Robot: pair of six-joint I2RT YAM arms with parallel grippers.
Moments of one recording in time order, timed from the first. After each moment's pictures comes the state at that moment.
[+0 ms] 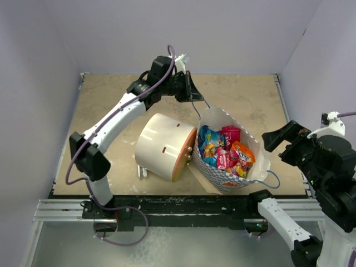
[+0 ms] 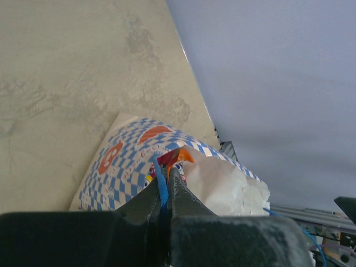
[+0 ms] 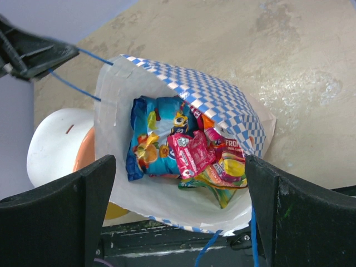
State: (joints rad) left arm -0.63 1.85 1.91 -0.51 0.43 -0.74; right arm 0.26 0.72 1.66 -1.39 0.23 0.63
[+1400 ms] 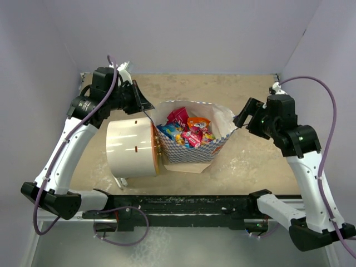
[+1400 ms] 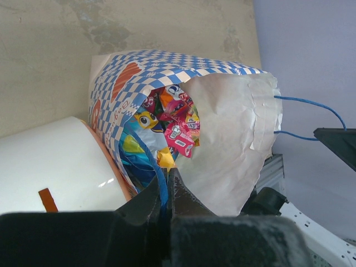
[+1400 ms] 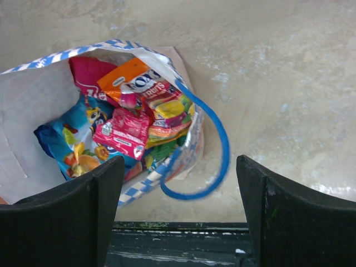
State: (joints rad) left arm -0.37 1.30 1.58 -0.85 0.31 -0.61; right arm 0.26 0.99 1.39 -1.10 0.10 0.59
